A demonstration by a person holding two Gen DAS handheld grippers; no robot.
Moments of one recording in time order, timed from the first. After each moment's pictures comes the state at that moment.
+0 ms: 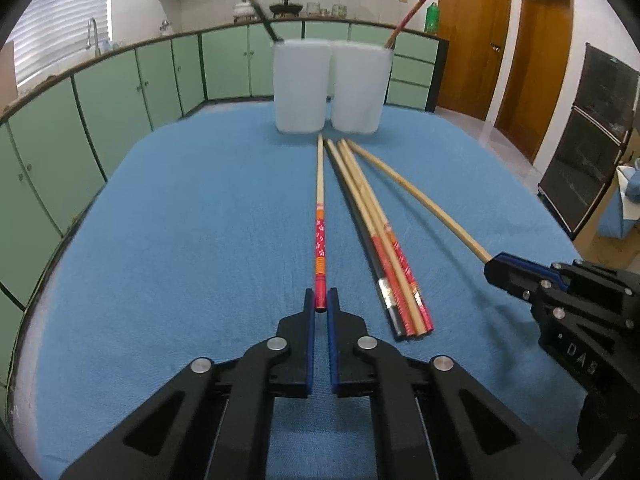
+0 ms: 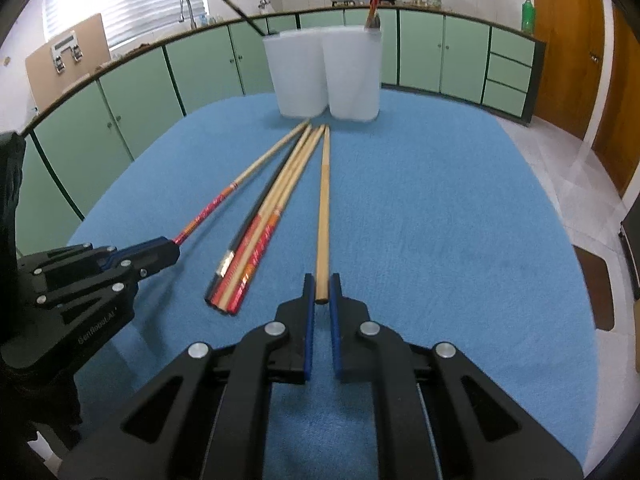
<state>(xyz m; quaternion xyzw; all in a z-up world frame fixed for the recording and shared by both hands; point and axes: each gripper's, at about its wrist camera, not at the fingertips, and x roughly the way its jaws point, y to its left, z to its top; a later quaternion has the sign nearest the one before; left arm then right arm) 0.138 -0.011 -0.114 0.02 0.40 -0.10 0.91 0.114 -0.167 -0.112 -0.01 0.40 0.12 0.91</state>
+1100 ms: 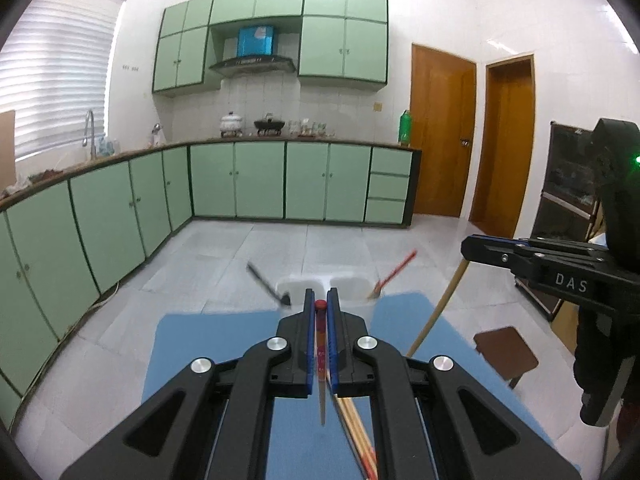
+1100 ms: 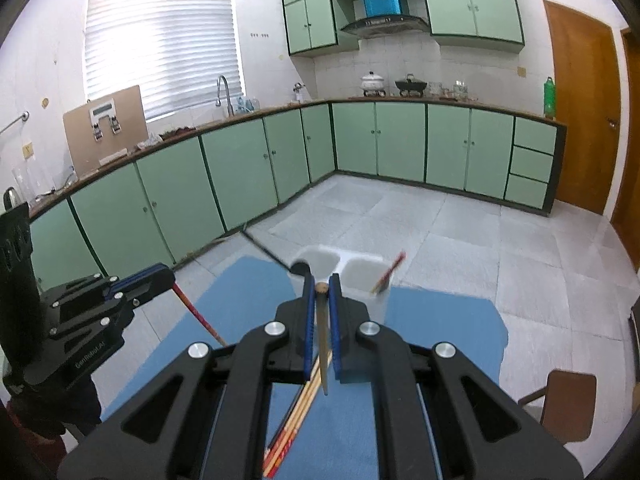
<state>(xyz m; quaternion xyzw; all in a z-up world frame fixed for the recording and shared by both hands) 0.198 0.012 0.085 0.01 0.20 -0.15 0.97 0.213 -0.181 0.116 0.00 0.26 0.19 0.95</state>
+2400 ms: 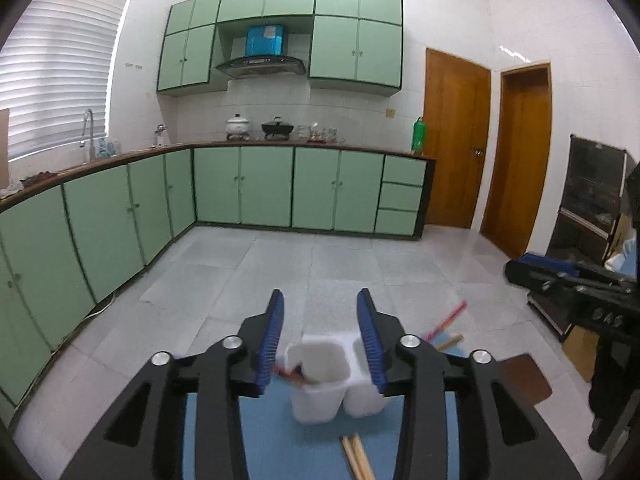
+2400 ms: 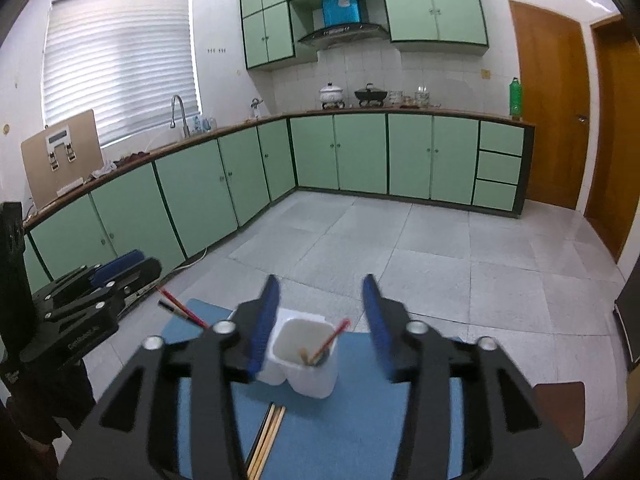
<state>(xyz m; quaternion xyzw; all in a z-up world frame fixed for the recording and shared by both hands) 0.293 0.007 0.086 0.00 0.21 -0.13 0.97 0.272 -0.209 0.100 0.02 0.25 0.12 0.96</state>
